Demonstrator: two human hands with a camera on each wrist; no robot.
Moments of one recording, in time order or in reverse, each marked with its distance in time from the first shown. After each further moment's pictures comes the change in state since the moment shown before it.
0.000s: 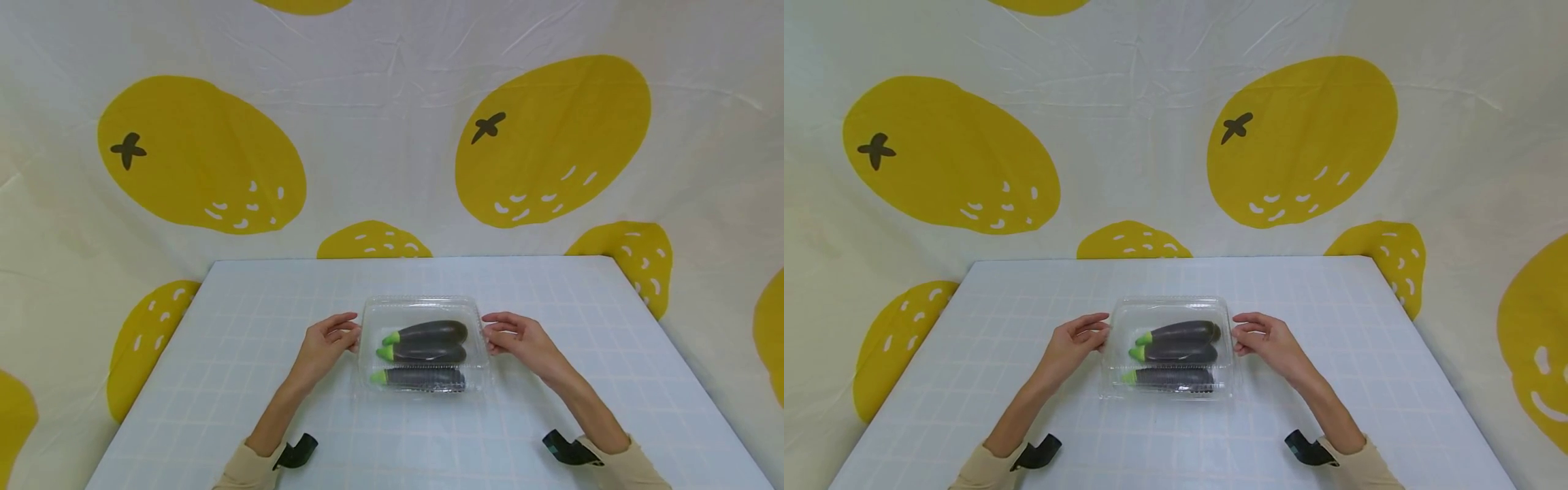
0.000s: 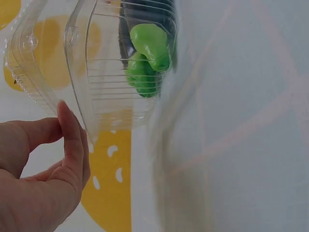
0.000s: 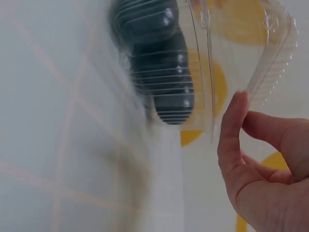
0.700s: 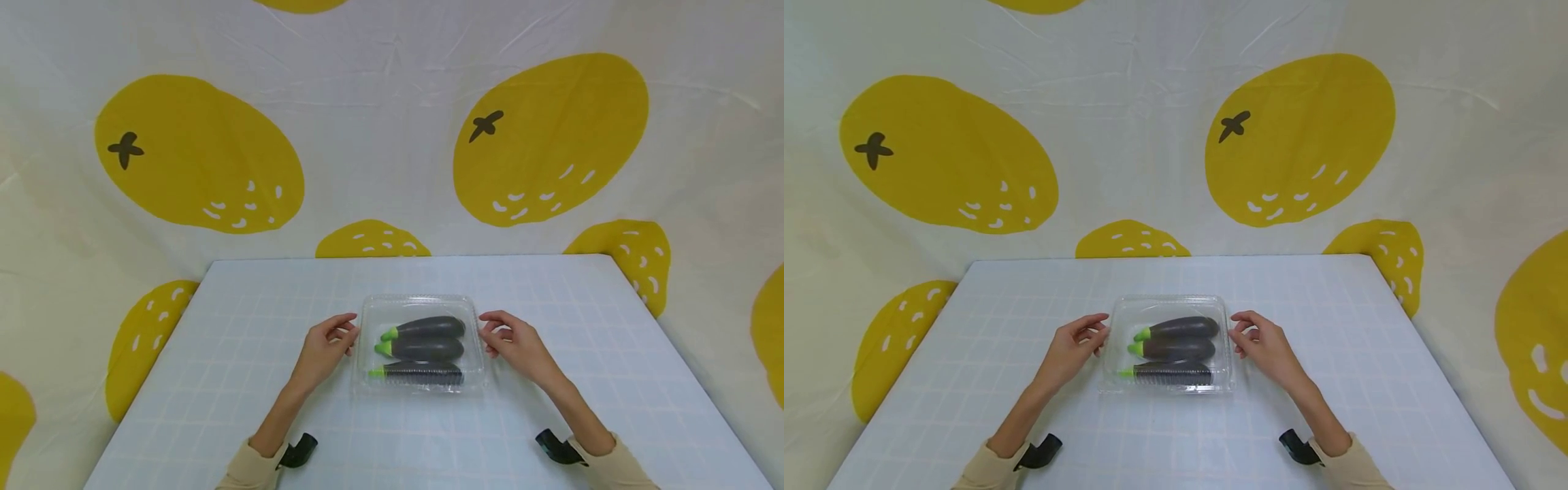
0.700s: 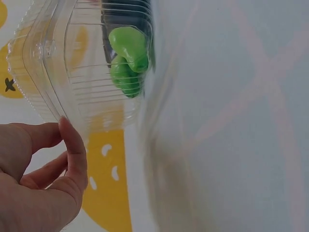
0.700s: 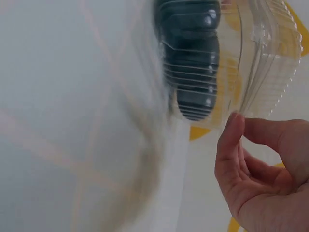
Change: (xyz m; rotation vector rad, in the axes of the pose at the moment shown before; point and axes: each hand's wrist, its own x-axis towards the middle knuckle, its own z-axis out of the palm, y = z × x) left_hand -0.002 -0.003 0.007 0.188 0.064 0.098; right_hand 0.003 0.013 0.014 -0.285 0.132 -0.118
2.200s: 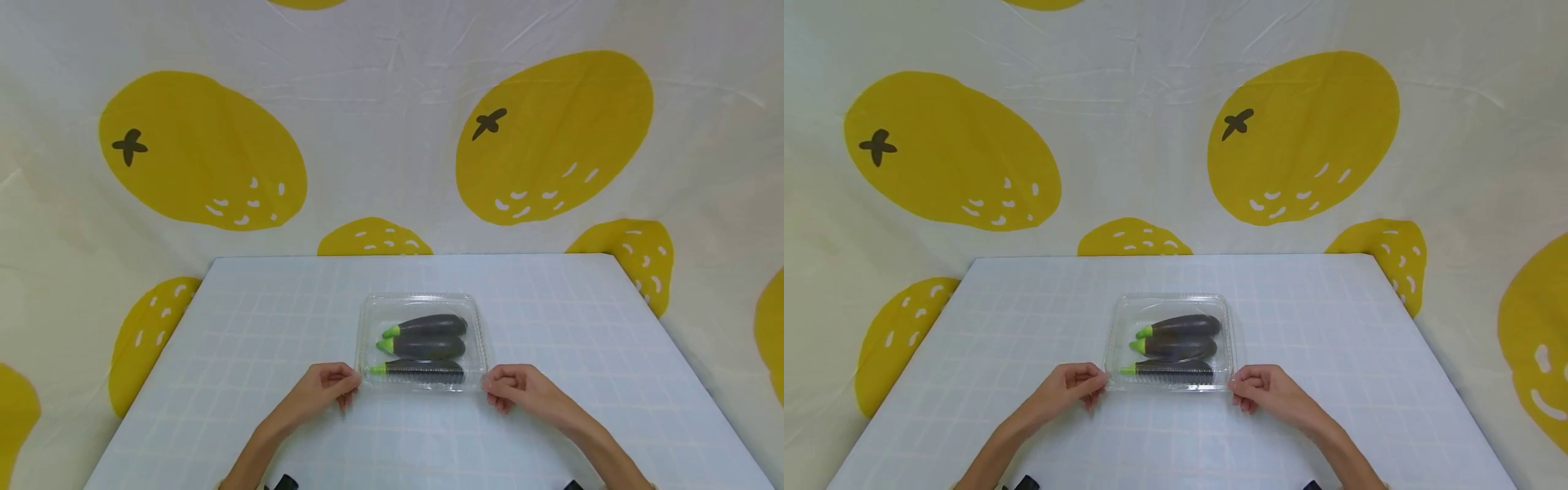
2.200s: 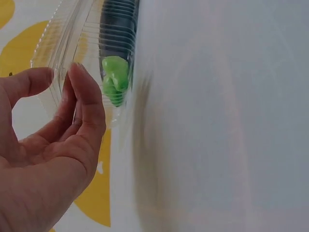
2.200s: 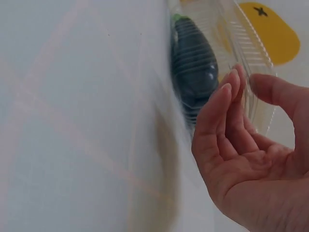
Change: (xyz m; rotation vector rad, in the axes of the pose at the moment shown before) left_hand -0.055 -0.013 -0.020 -0.108 -0.452 -0.159; right_hand -0.056 0.008 -0.002 0.336 -0.457 0.111
